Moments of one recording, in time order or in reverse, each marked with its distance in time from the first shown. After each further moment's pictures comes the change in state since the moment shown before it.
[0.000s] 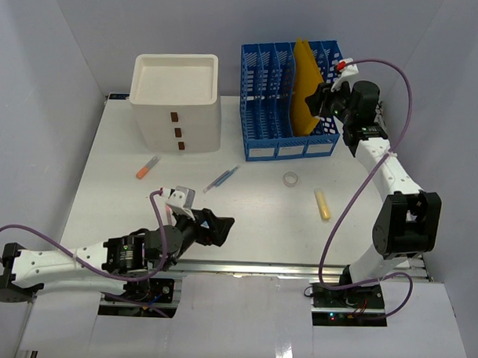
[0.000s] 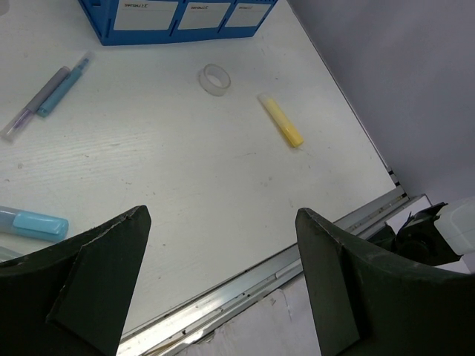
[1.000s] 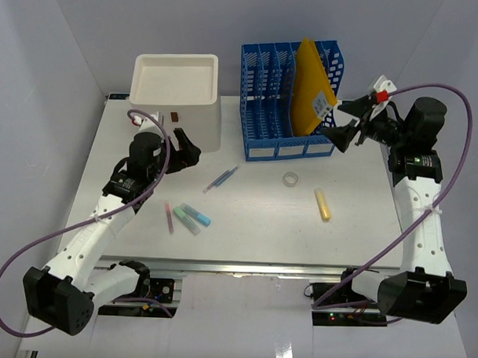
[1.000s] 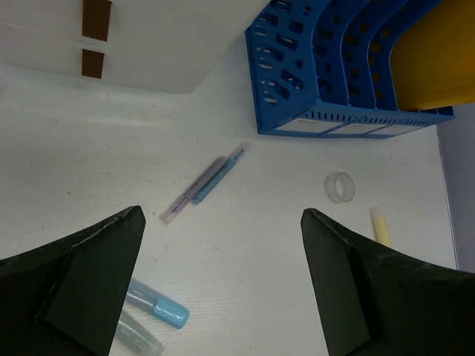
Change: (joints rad) left arm 1.020 0.402 0.359 -0.118 0.699 0.120; right arm -0.233 -0.429 -0.081 -0.284 -0.678 -0.256
